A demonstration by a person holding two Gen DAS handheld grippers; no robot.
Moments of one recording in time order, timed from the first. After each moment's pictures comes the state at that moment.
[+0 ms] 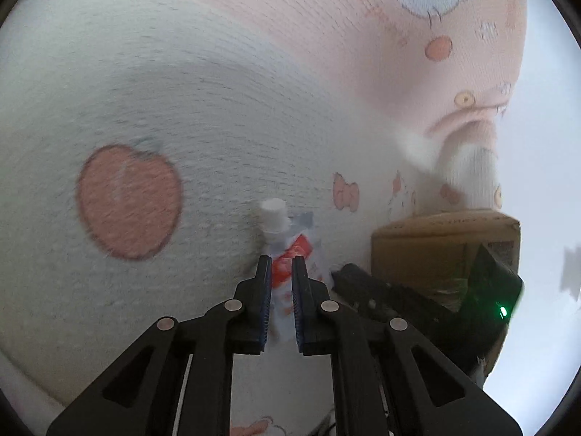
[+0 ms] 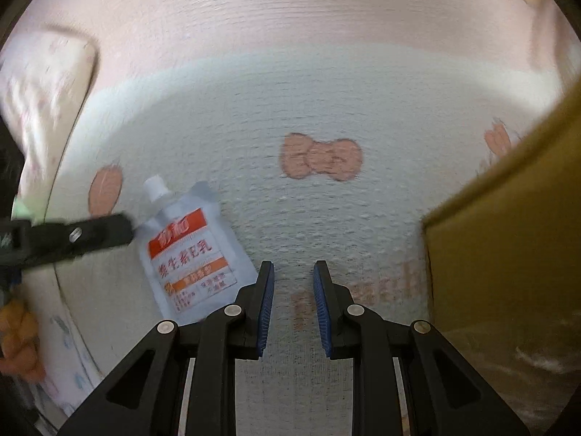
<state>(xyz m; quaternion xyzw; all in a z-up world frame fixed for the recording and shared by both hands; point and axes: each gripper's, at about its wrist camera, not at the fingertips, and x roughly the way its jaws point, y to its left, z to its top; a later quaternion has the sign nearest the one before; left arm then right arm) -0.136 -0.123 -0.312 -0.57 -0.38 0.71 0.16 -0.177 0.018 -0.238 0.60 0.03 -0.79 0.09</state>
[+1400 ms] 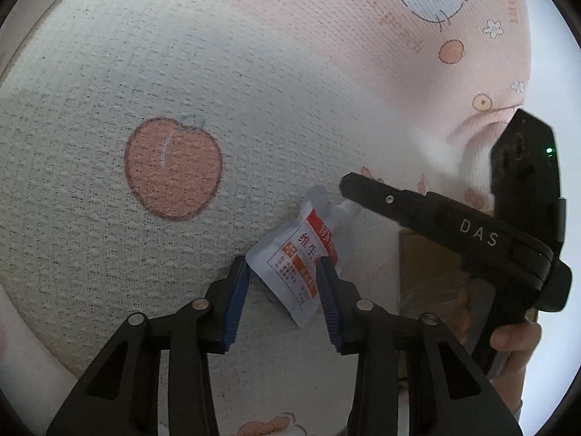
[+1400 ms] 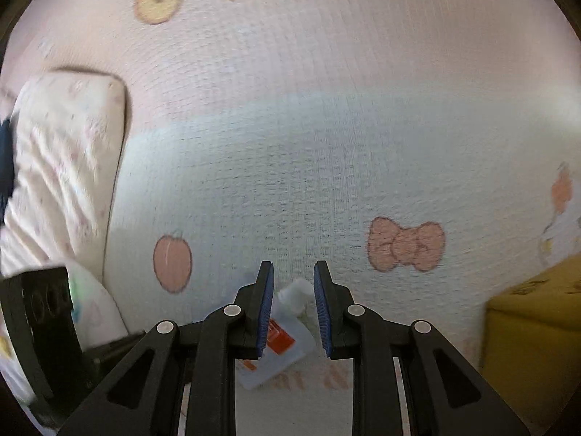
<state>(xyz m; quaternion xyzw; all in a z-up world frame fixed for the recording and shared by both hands) -0.102 -0.122 -0.310 -0.56 -0.35 0.74 0.09 -0.211 0.068 -0.203 0.62 -0.09 -0.76 0.16</state>
